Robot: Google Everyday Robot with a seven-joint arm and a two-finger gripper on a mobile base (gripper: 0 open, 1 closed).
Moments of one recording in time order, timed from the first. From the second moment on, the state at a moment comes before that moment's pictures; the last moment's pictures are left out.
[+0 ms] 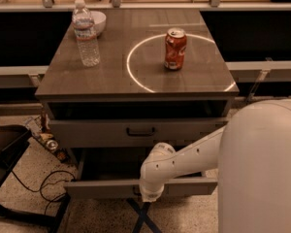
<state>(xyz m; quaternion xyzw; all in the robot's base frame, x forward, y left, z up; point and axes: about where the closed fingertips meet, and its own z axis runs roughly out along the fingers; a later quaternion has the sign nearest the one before) 0.448 -0.006 0.403 -0.74 0.67 0.06 0.06</state>
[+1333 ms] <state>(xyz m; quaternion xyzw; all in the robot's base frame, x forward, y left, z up) 0.430 -0.007 0.414 -0.74 0.67 0.06 0.07</state>
